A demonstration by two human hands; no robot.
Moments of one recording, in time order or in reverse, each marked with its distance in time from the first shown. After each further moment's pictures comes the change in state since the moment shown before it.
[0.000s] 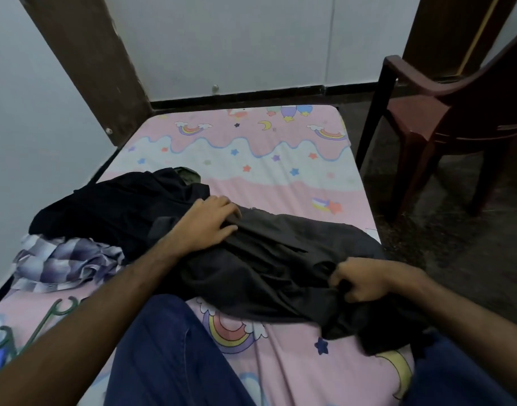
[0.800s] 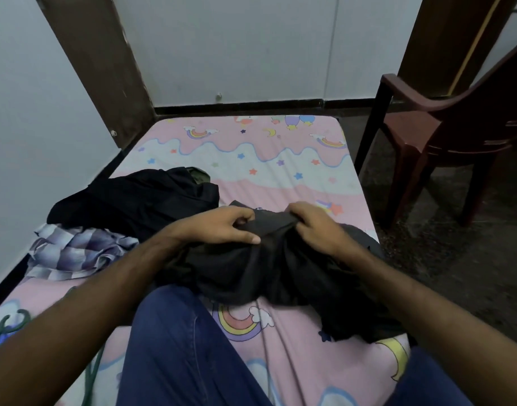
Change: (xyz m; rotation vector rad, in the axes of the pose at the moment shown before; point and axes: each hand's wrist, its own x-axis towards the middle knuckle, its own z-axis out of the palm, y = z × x) left_hand -0.024 0.033 -0.058 -0.739 -0.366 -0.025; right_hand 0.045 -0.080 -0.052 0.395 0.830 -0.056
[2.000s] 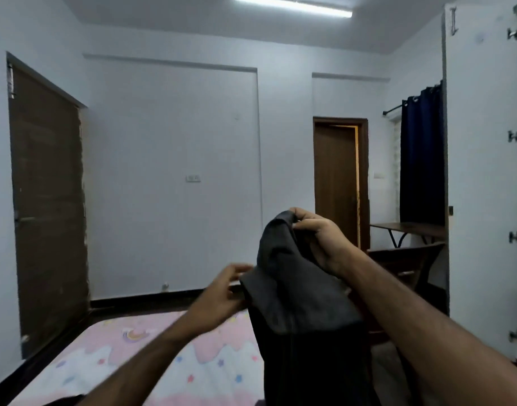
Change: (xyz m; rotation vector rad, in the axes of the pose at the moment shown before) left_hand 0.051 0.229 -0.113 -0.167 0.627 0.536; right_hand -0.013 -0.182 -0.344 0.930 0.287 -0.190
